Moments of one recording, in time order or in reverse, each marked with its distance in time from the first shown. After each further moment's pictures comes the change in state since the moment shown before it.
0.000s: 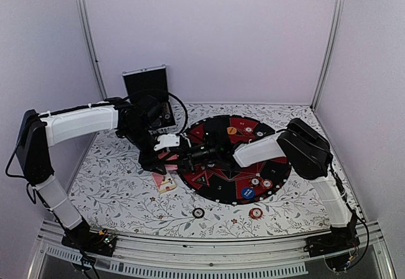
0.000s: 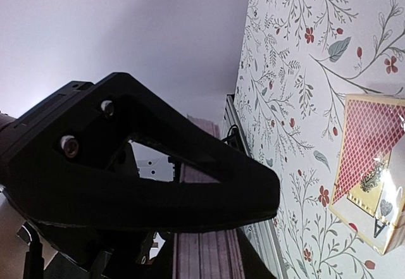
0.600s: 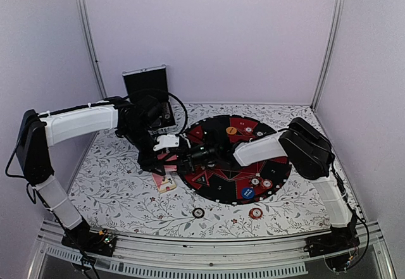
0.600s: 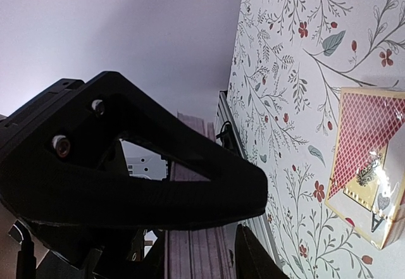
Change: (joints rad) left arm -0.002 0.000 0.010 -0.037 0.005 0.004; right arm 0.000 -0.014 0.006 -0.089 0.010 -0.059
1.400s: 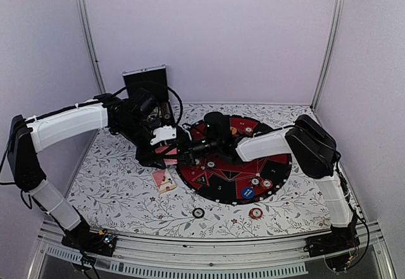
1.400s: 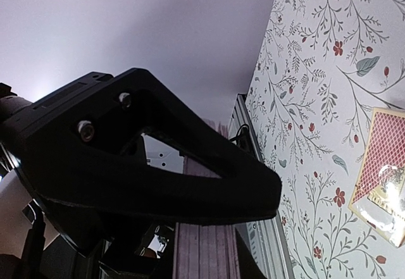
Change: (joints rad) left arm 0.000 -0.083 -0.005 0.039 0.011 -0.053; right arm -0.008 -0.049 0.010 0.011 -0.031 -0.032
